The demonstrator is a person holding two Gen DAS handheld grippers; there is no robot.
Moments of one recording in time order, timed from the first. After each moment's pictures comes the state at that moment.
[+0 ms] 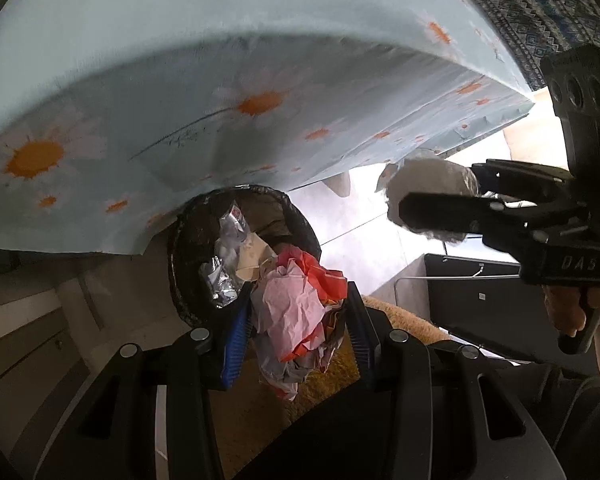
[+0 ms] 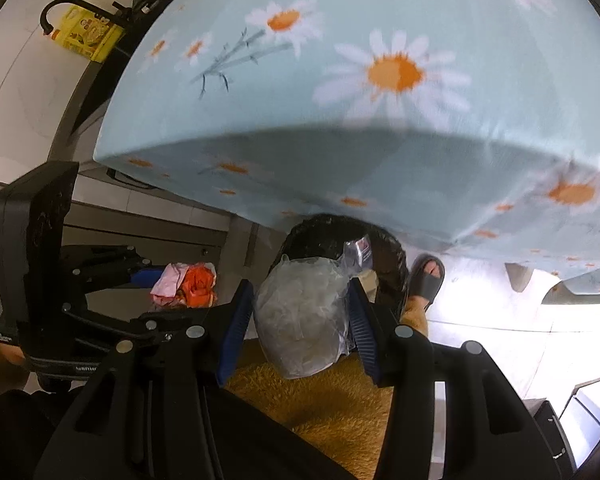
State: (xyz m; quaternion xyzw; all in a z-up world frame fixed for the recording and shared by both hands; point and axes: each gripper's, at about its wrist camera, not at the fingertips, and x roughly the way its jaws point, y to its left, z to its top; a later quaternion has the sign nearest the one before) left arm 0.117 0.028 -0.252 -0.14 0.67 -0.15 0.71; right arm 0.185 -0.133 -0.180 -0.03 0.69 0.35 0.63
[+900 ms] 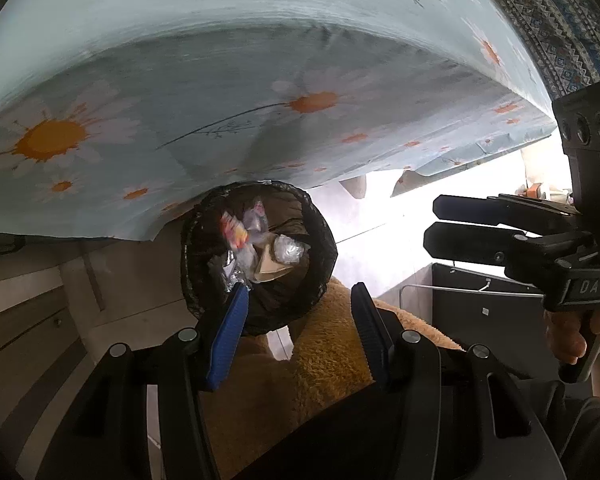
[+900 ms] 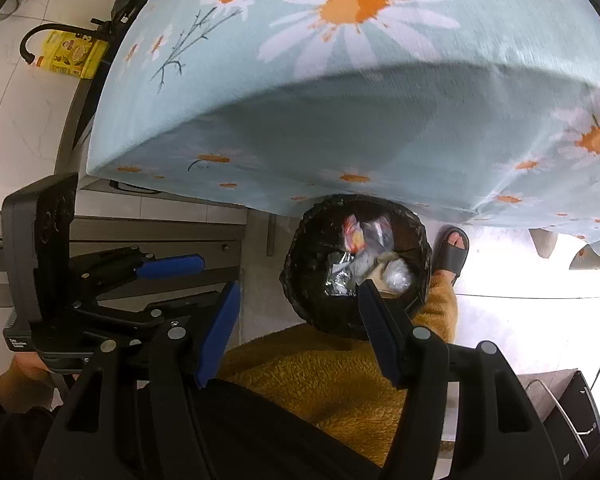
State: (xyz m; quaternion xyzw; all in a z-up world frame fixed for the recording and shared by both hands) left arm 0.123 0.040 -0.263 -0.16 0.68 -0.11 0.70; right arm 0.194 -0.139 -0.200 0.03 0.73 0.34 0.59
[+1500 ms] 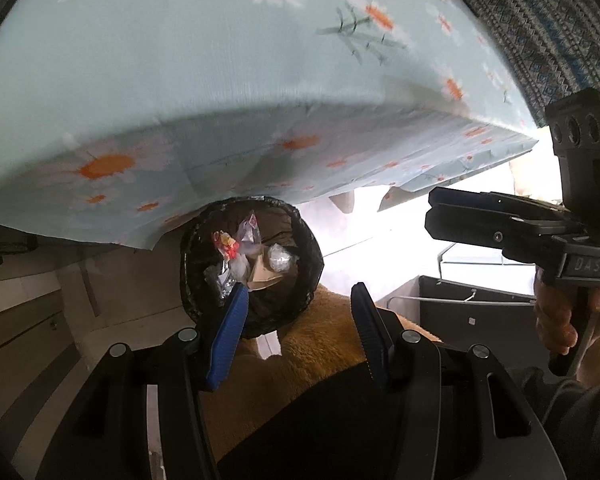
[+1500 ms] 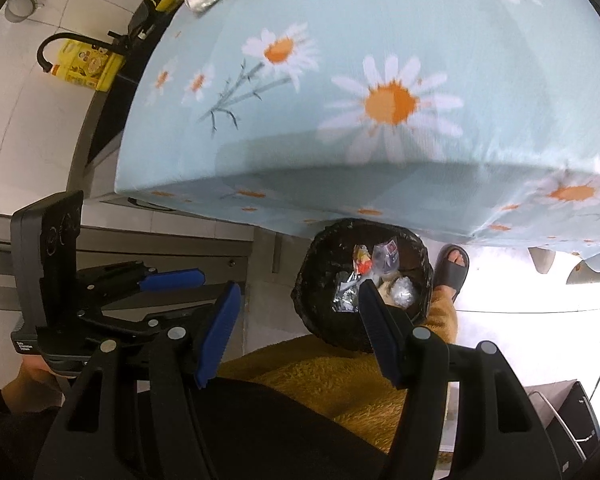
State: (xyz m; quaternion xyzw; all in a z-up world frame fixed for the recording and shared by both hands) left arm 0.122 0.052 -0.222 -0.19 0.66 -0.12 0.72; right arm 0.204 -0.137 -0.157 0.05 0.70 0.35 0.62
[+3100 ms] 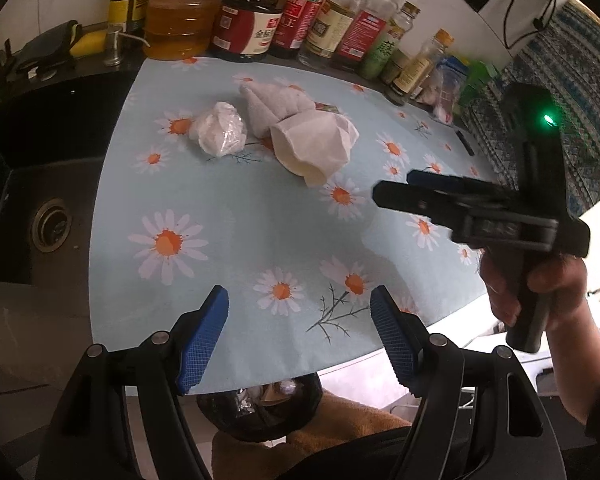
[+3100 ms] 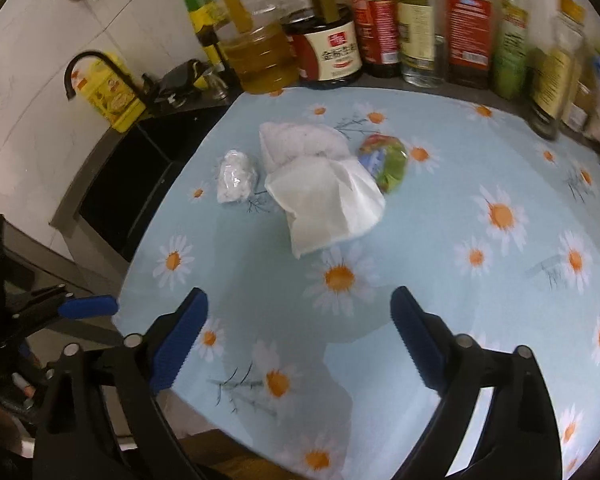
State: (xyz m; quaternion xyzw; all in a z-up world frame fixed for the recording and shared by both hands) left arm 0.195 0.096 -0.099 -0.20 0.51 -0.03 0.83; right arm 0.361 -0.050 -0.076 -0.09 0.55 0.41 0.72
